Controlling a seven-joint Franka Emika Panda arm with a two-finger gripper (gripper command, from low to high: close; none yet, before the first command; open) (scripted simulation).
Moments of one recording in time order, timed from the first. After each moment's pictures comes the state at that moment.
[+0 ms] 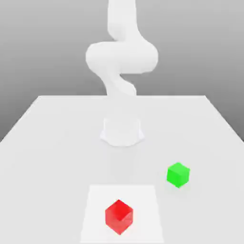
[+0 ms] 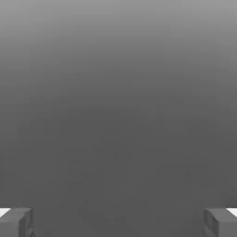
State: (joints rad) arm 0.05 -0.71 -0.05 -2.33 0.02 2.34 0.70
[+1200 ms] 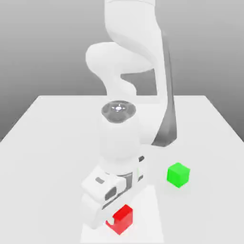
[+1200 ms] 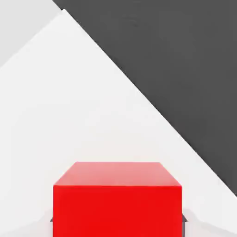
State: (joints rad) arm 0.17 0.33 -0.15 -2.55 0.19 2.88 -0.20
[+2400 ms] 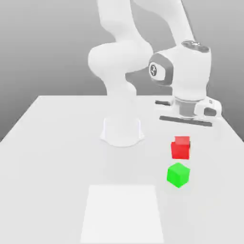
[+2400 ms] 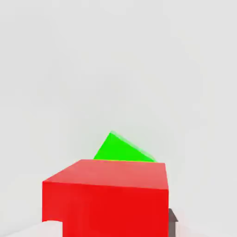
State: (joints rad) arm 0.63 -0.20 -0.03 -2.97 -0.01 2.77 -1.48
